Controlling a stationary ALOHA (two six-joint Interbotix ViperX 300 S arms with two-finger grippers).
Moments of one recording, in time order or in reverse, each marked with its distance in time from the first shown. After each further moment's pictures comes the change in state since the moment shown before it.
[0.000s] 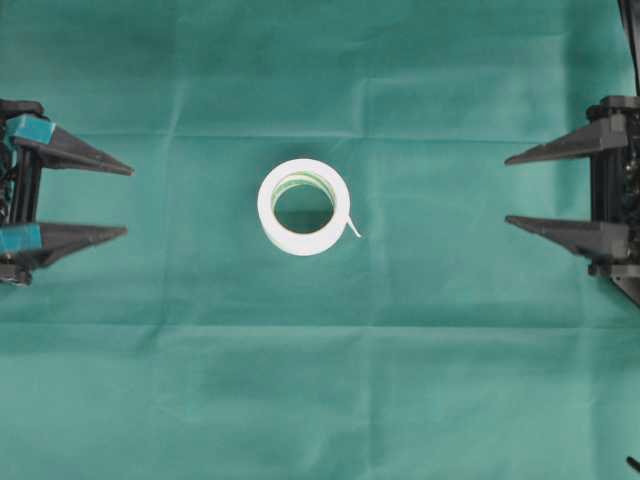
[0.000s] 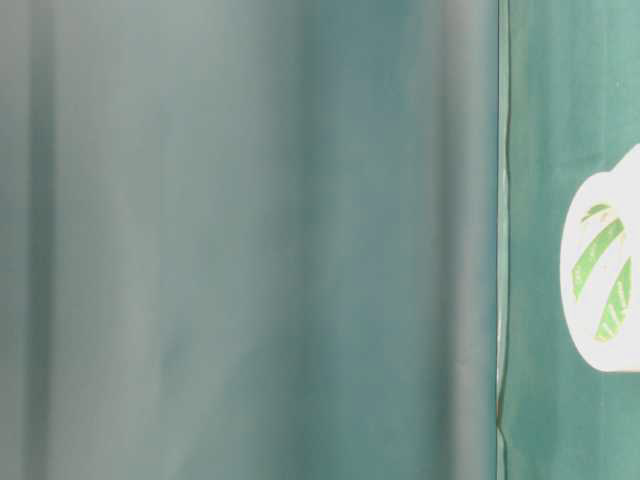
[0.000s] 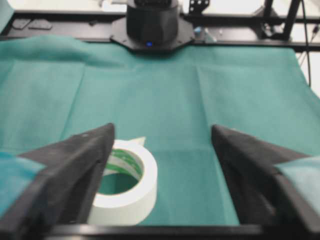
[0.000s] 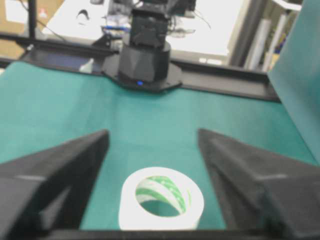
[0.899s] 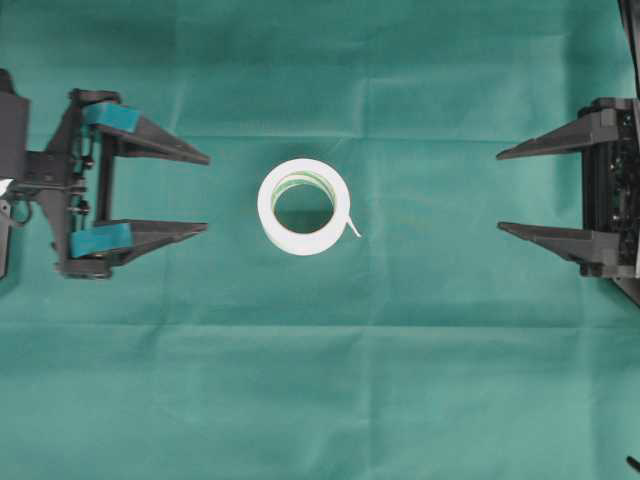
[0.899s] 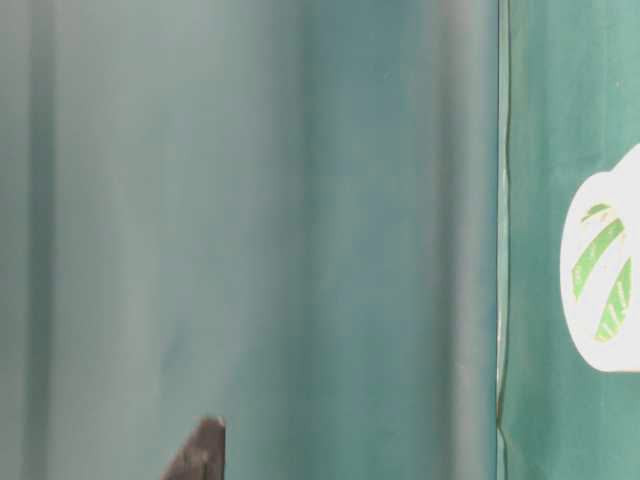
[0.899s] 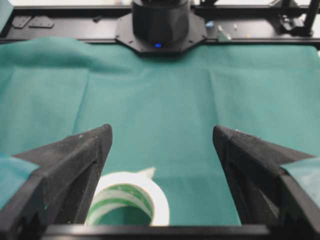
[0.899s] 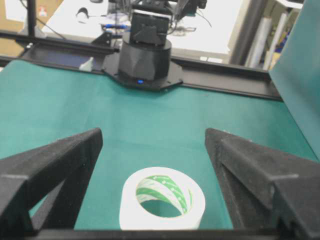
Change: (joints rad) left arm 0.020 0.333 -0.250 -0.002 -0.009 0.048; right arm 0.000 0.043 0.000 -0.002 -0.038 0.002
